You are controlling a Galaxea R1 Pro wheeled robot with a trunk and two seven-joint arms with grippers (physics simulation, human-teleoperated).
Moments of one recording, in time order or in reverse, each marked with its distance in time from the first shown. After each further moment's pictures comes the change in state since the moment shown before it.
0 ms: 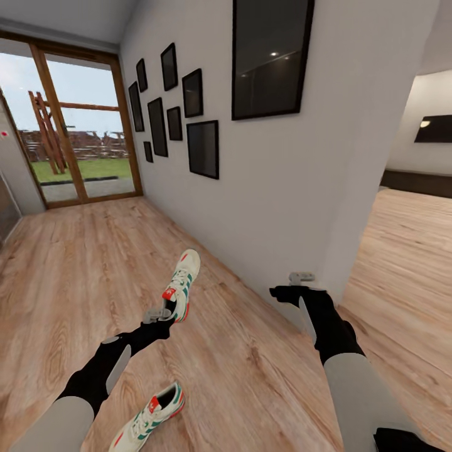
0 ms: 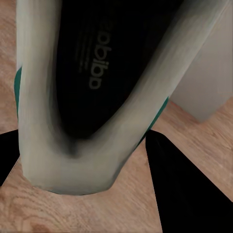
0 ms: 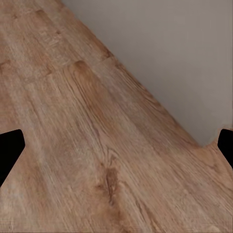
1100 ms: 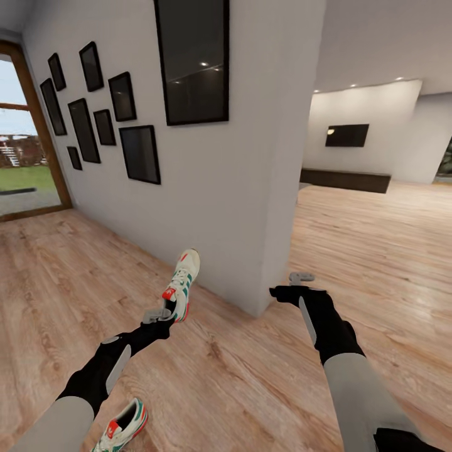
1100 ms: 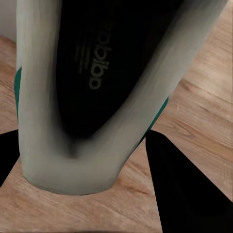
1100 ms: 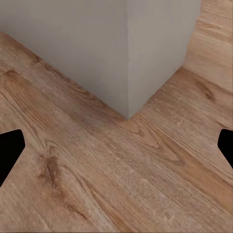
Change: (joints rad) left arm 0.000 0.000 0.001 0.000 0.000 0.000 0.000; right arm 0.001 0.001 0.000 -0.001 0.000 0.000 0.002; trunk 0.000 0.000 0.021
